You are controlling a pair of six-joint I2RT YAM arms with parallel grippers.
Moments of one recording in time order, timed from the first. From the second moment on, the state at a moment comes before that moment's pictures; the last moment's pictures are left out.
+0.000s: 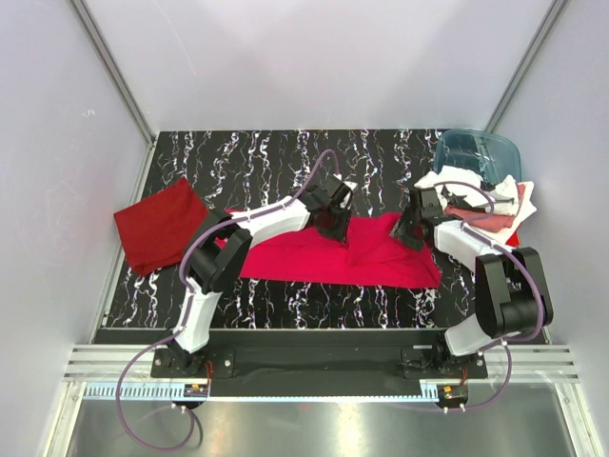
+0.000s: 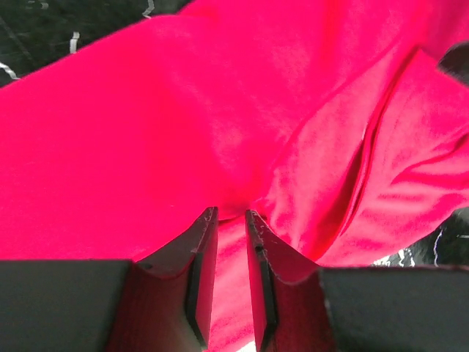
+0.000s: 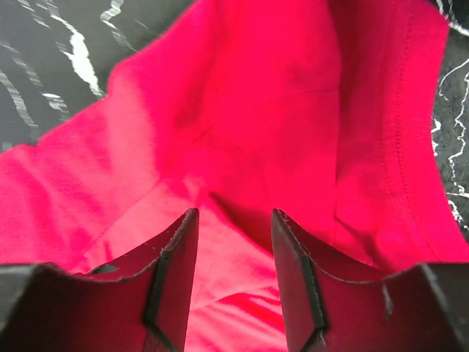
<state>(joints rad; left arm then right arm) -0.79 2.10 1.58 -0.47 0.13 -0.41 0.18 1.51 0.82 -0.27 0.07 0.69</state>
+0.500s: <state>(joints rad) -0.70 2.10 1.57 -0.46 0.12 -0.51 0.18 1.48 0.77 -0.25 0.06 0.66</state>
